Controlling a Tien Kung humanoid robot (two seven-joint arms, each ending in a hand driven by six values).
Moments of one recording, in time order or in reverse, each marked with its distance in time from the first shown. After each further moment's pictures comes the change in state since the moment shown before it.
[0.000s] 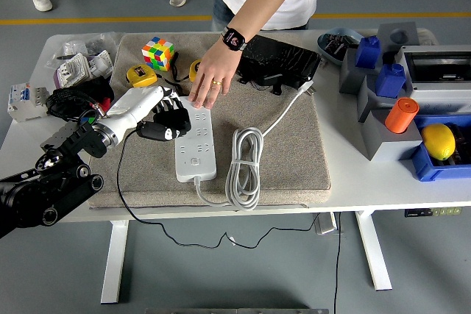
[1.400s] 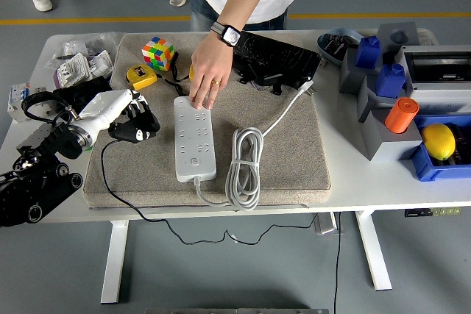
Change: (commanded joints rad) left arm 0.005 0.023 -0.006 0.139 -0.020 -0.016 0.020; right arm 0.000 0.002 0.009 0.005 -0.006 0.001 -0.001
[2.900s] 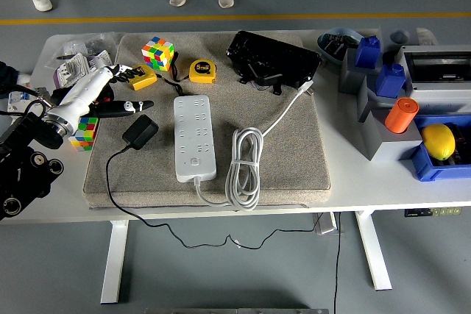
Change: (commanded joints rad) left arm 0.105 0.050 -0.276 -0.120 -0.155 -0.031 -0.118; right arm -0.003 -0.002 0.002 0.002 -0.008 0.002 -0.001
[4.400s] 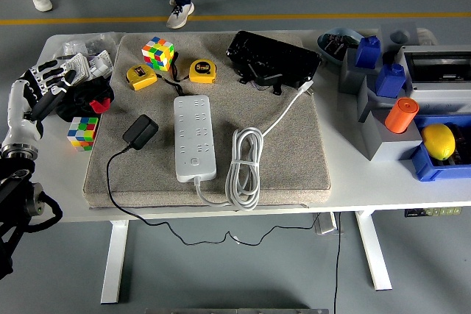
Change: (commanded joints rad) left arm 0.180 -0.108 -0.280 0.061 -0.672 0.057 -0.236; right arm 0.006 0.015 -0.027 -0.030 0.029 0.001 -0.033
